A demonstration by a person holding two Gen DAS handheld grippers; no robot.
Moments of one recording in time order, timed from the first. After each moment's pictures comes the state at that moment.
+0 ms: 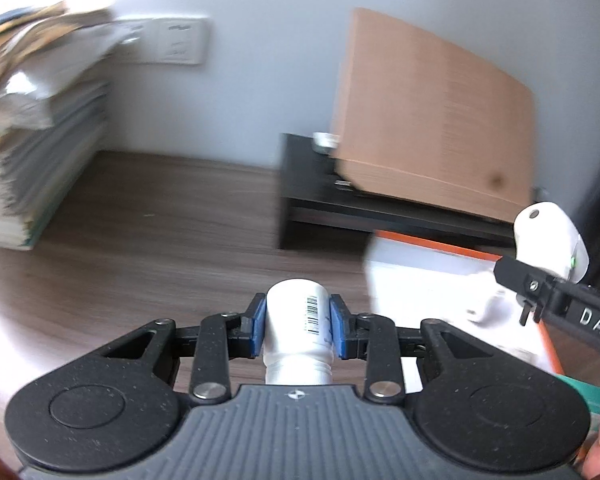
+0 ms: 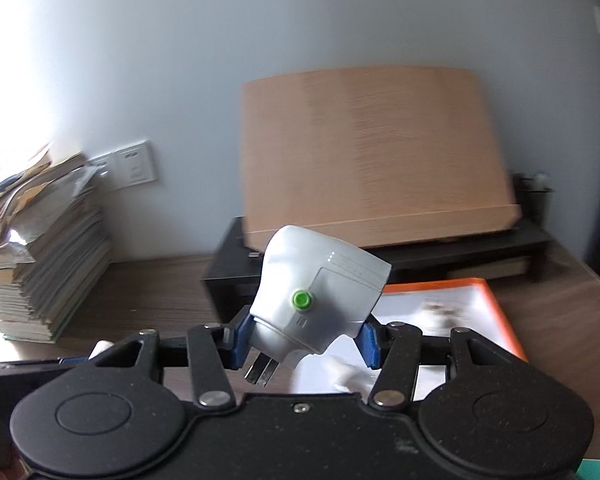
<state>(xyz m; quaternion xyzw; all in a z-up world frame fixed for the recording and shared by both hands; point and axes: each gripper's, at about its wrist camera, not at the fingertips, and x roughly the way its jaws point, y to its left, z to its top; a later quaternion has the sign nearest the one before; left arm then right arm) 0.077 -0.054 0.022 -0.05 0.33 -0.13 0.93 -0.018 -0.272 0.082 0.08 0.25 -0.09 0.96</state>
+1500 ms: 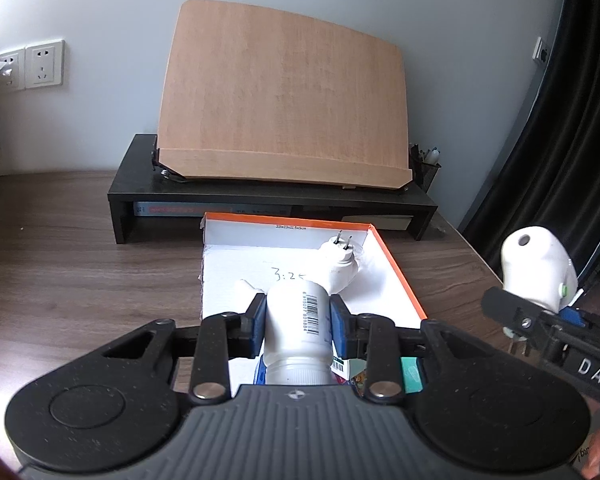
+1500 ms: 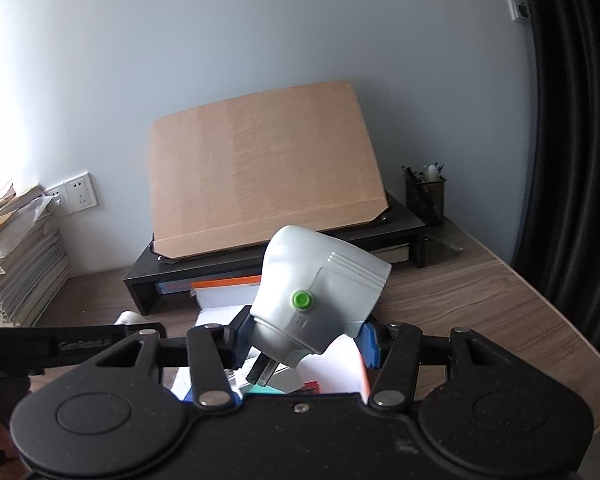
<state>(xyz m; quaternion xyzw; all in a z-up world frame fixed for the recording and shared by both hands) 0.034 -0.167 0.022 -0.02 0.32 -0.24 0.92 -0.117 -0.369 0.091 0.10 0.23 -0.14 0.96</state>
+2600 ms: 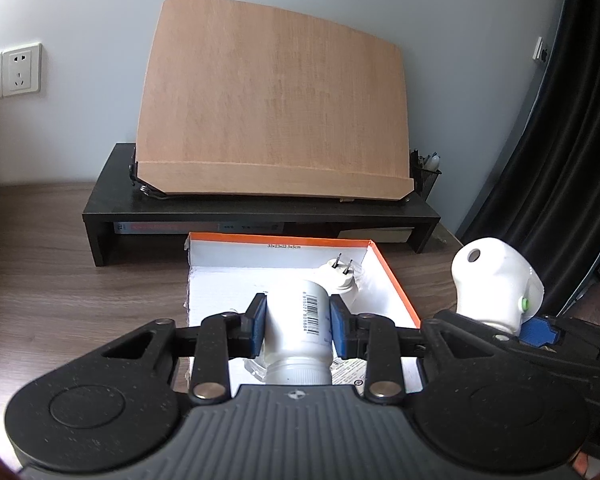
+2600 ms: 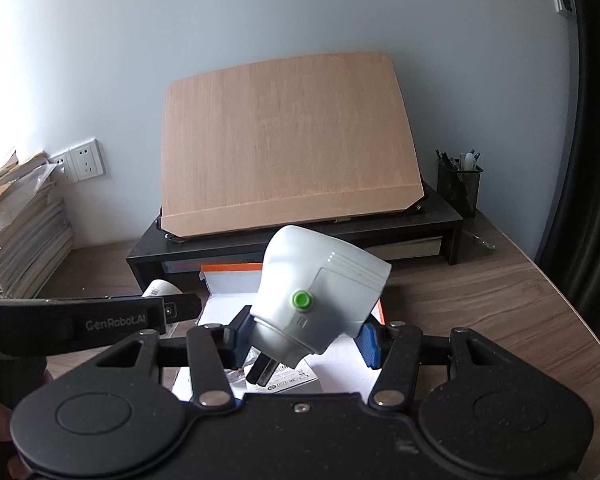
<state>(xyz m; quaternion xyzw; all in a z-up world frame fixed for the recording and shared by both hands) 0.064 -0.179 0.018 -0.02 0.32 -0.25 0.92 -0.068 -0.370 0.080 0.07 0.27 -0.11 0.95</state>
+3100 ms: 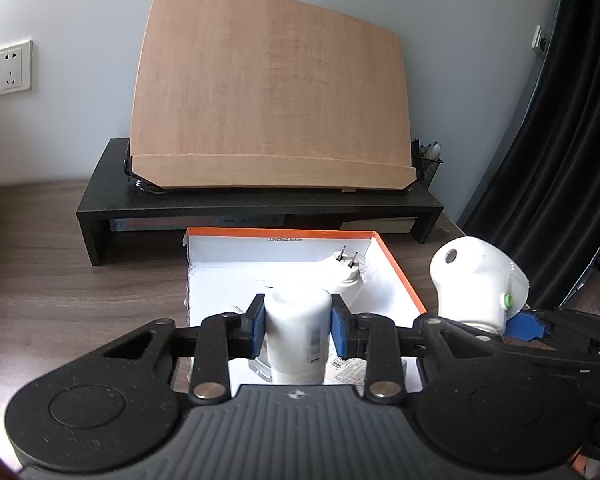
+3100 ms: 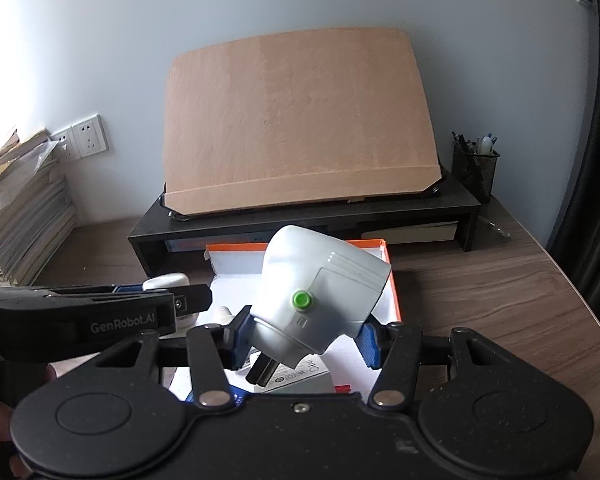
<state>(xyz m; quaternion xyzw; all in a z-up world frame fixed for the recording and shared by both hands) 0.071 -0.182 0.012 -0.01 0.32 -0.25 0.91 -0.049 -0.367 0.073 0.07 0.31 -0.10 0.94</state>
